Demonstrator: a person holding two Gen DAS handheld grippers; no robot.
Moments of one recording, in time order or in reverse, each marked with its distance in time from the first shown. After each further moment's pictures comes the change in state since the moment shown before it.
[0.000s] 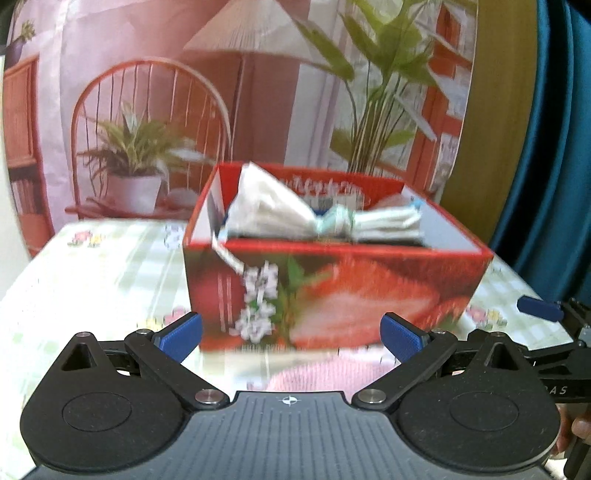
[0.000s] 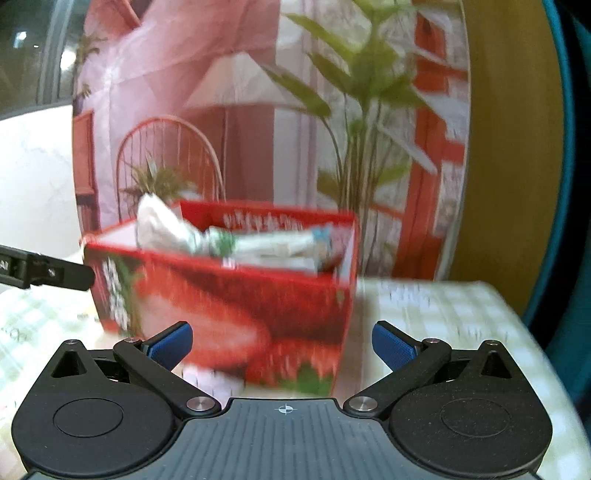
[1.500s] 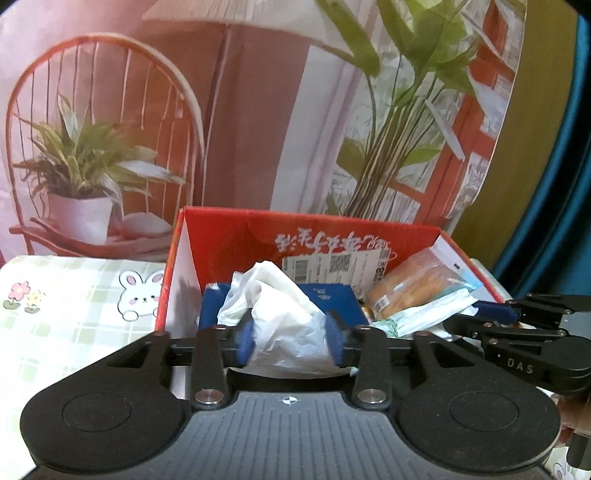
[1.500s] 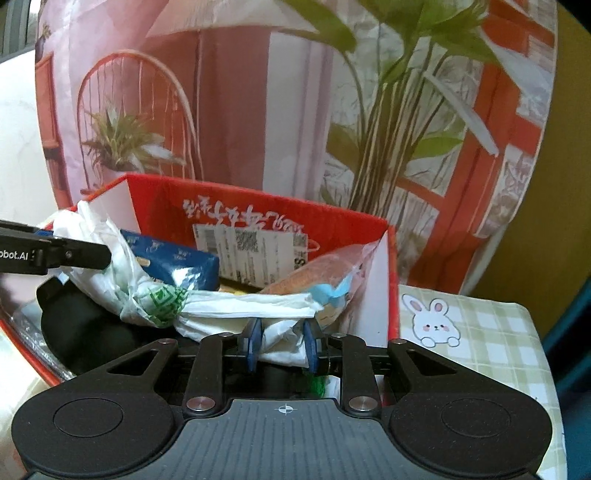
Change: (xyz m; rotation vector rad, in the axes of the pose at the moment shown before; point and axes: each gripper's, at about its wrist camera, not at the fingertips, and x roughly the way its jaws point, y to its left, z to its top) left arm 0.125 0.030 0.110 -0.016 0.059 -0.106; right arm 0.155 -0.003 0.099 -0.047 0.247 -0.012
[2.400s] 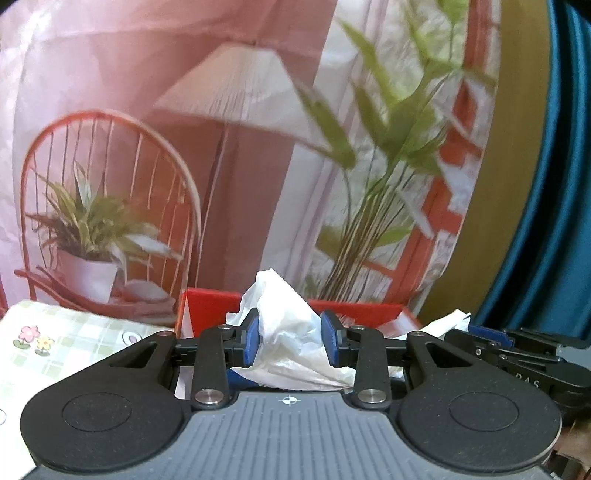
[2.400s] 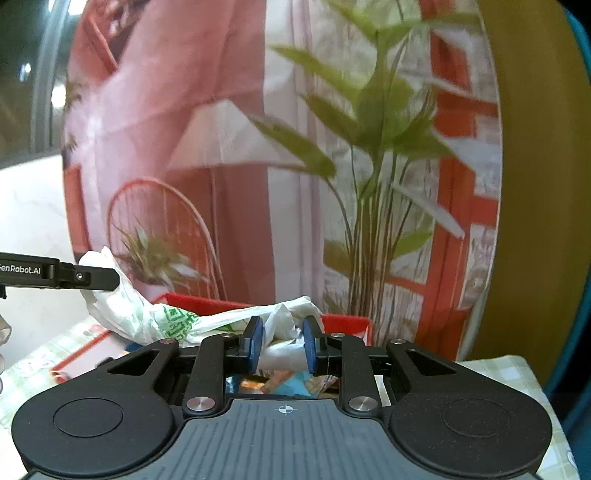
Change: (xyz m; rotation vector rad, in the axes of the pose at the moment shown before) left arm -0.054 -0.010 0.015 -0.031 -0.204 -0.034; right arm -0.080 -0.019 0.005 0.087 -0.321 0.071
